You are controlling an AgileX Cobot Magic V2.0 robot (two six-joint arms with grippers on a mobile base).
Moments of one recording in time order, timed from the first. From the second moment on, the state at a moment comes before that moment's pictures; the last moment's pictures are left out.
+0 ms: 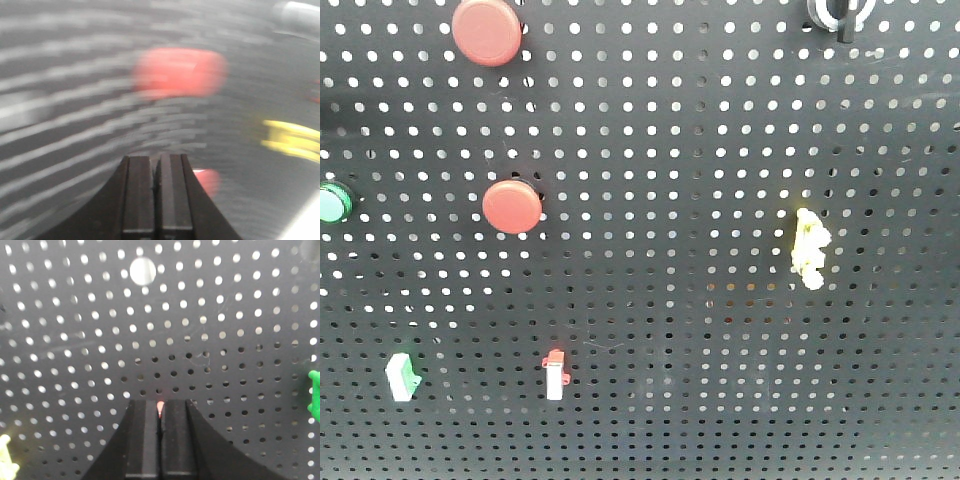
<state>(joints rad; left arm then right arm) -0.33 0.99 -1.32 -0.84 0.57 0.87 -0.06 0.61 -0.92 0.21 0.28 -0.09</state>
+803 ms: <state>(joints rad) -0.37 1.25 -1.58 -0.97 0.57 0.93 -0.06 0.62 -0.92 0.21 0.29 -0.09</state>
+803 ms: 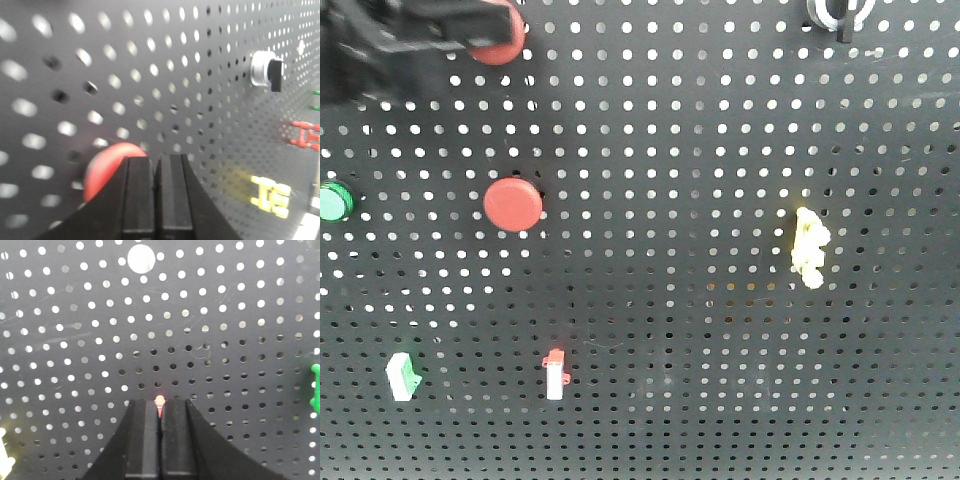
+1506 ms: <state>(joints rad) -0.37 1.02 -1.41 -0.89 0.53 0.93 -0.06 0.62 -0.92 0.33 0.44 -0.38</state>
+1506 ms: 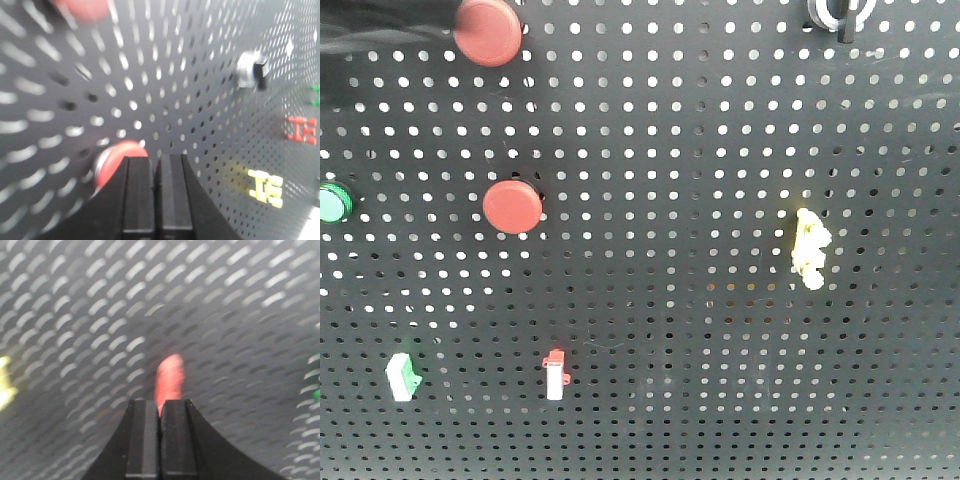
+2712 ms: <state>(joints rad) -0.37 0.64 -0.78 -0.88 0.37 0.77 0.33 1.15 -1.36 1.26 0.49 -1.11</state>
